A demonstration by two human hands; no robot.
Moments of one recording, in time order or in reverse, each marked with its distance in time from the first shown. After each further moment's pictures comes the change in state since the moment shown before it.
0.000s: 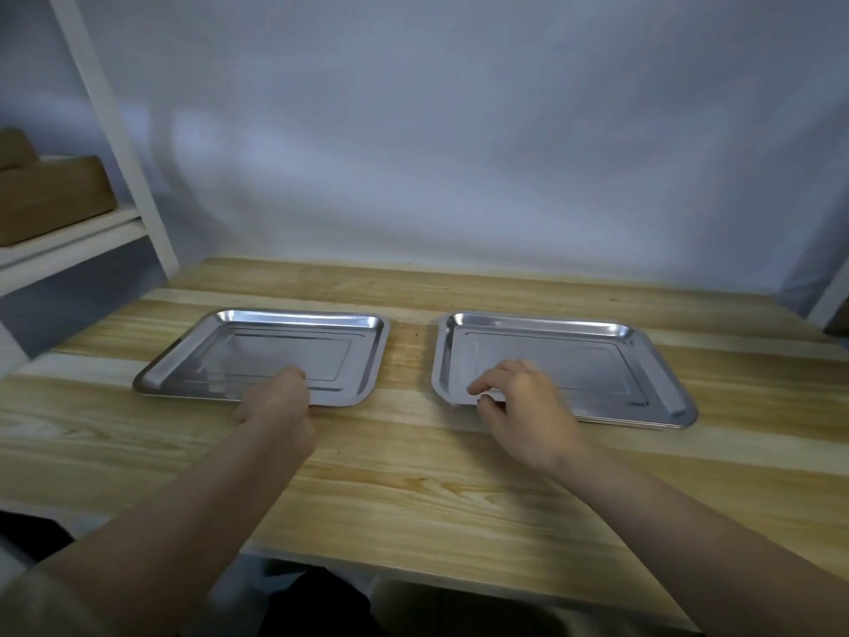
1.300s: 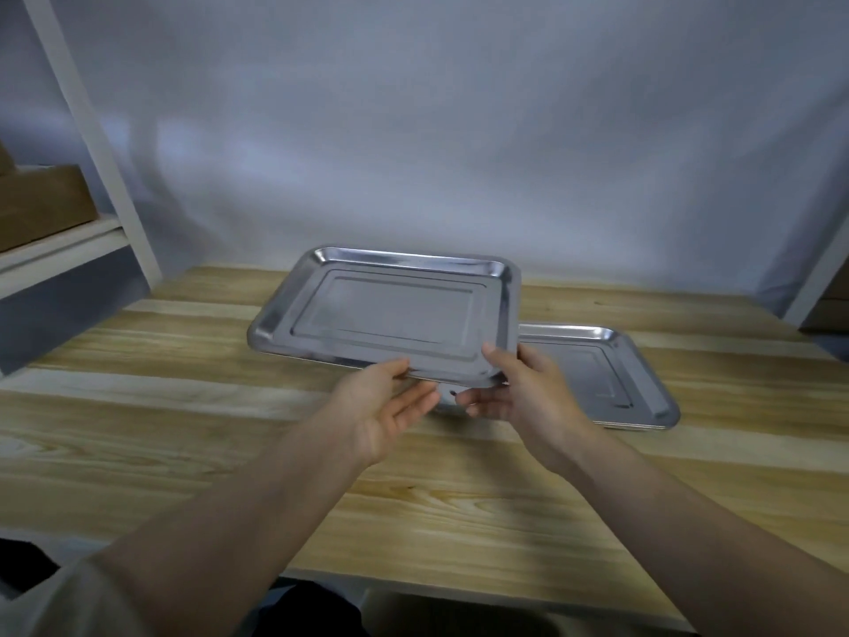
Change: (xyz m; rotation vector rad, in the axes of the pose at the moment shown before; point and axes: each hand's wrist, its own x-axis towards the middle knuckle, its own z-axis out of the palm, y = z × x) left_hand -0.089 -0.007 0.049 -0.014 -0.656 -0.180; right_hand 0.009 -0.015 -0.023 1.245 0.076 0.544
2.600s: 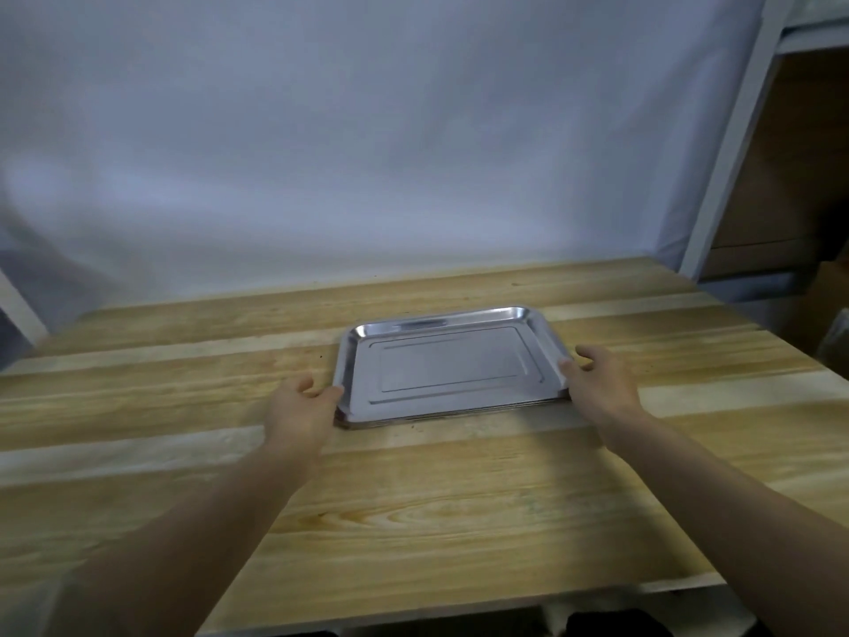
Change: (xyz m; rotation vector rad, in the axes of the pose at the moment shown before) left_hand 0.052 -0.032 0.017 0.710 0.342 0.371; right_hand 0.019 0.005 -0.171 -0.680 0.623 -0.031
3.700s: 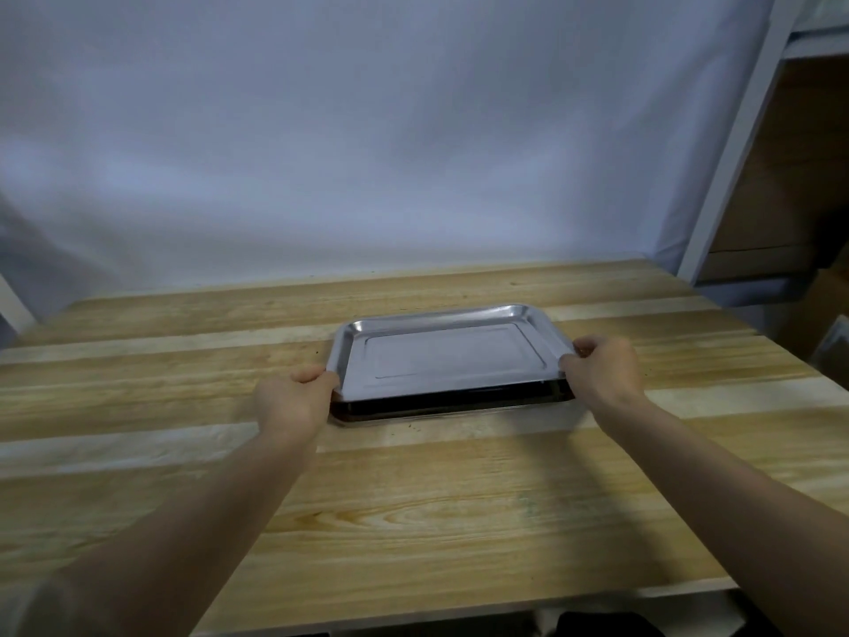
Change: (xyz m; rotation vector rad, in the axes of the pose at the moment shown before) left_hand -0.001 0.013 0.002 -0.119 0.040 -0.051; right_hand 0.000 -0.025 -0.008 -0.074 0.042 -0.026
